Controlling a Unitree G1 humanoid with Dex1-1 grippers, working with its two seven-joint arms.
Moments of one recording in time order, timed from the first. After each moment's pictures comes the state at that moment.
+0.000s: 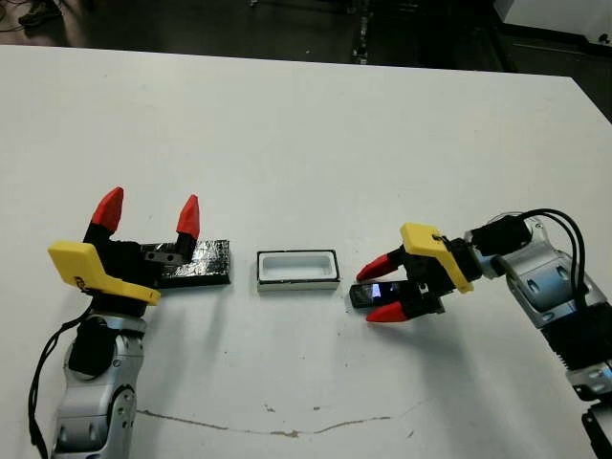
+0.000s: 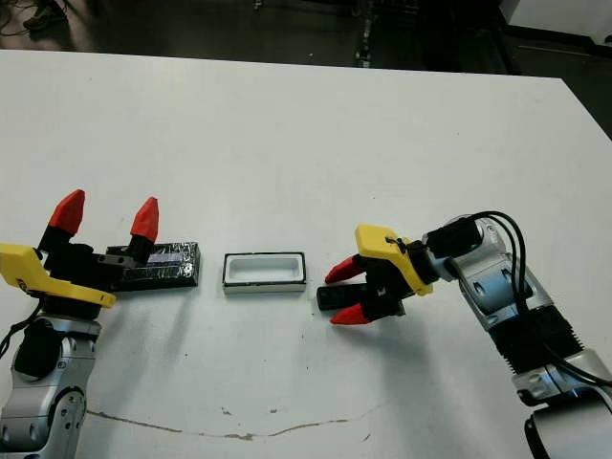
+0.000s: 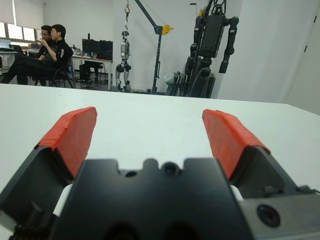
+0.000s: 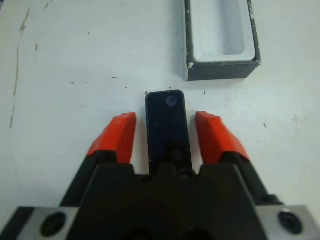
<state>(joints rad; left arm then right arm) 0.08 0.18 0.14 -0.26 -0.31 -0.10 -0.22 -0.55 -0.66 0.40 0.21 0.11 0.23 1.41</state>
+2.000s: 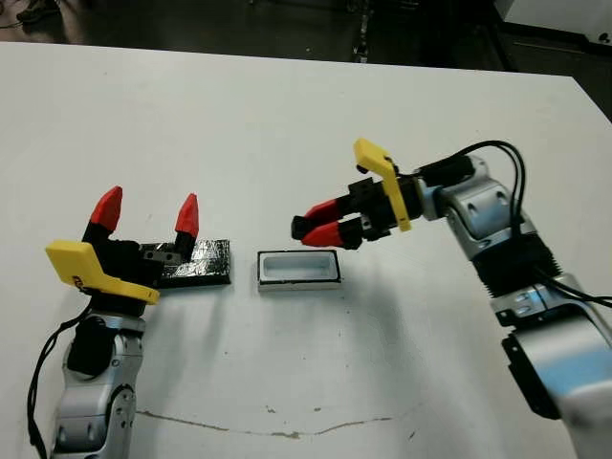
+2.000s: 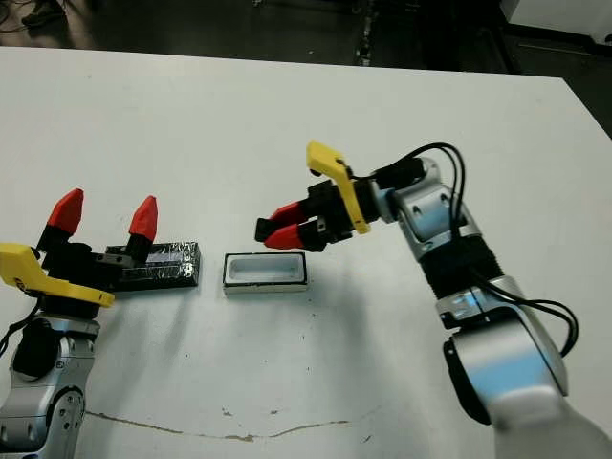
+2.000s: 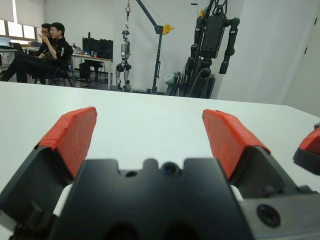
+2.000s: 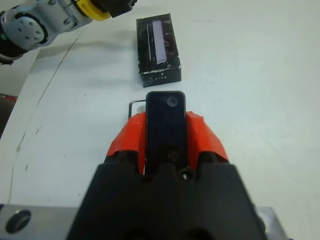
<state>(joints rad) 0.08 0.18 0.15 -0.26 -0.32 -0.09 -0.21 -0.89 -0.35 0.36 0.51 0.16 0.39 1.39</state>
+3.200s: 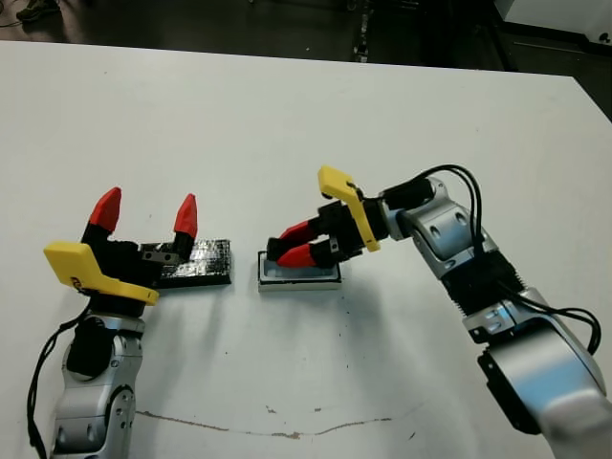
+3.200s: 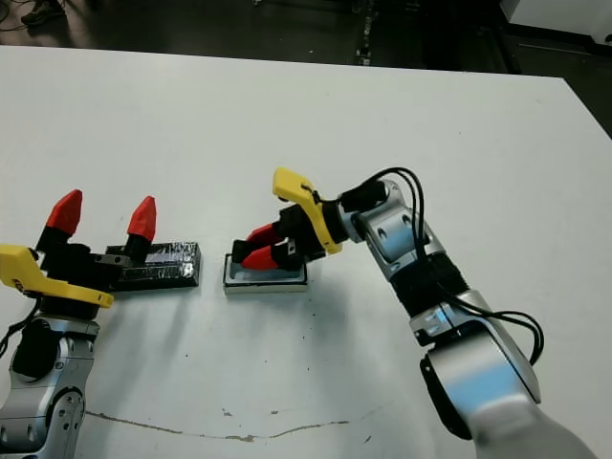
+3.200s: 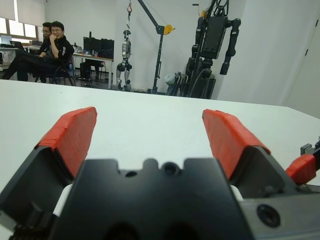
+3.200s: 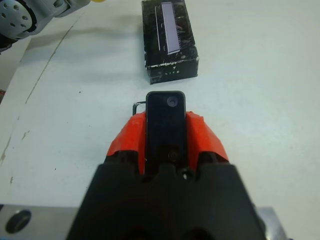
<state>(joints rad) 0.08 0.18 0.15 -0.26 -0.32 -0.10 -0.21 -0.82 -0.29 0.41 0.46 0.12 0.40 1.31</state>
